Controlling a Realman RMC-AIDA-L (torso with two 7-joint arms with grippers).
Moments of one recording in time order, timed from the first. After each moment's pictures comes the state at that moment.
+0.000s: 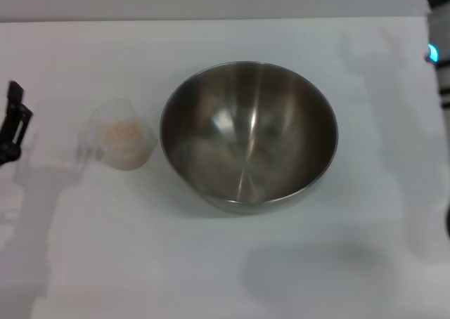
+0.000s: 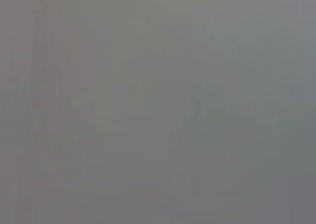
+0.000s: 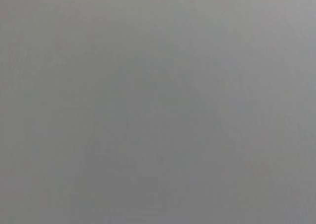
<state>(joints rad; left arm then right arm) -0.16 -2.08 -0.48 -0.34 2.02 1.58 0.04 0.50 2.08 -2.21 -0.56 0.86 -1.40 -0.16</state>
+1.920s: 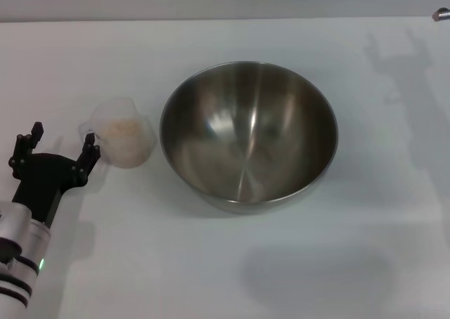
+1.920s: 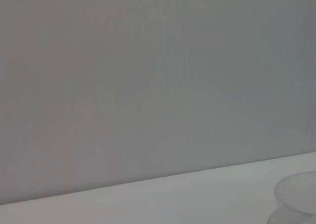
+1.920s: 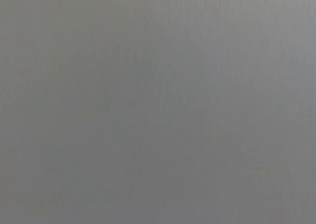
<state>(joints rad) -0.22 -2.08 -0.45 -0.47 1.89 1.11 0.33 0.56 2.07 -2.19 -0.27 0.86 -1.42 -0.02</state>
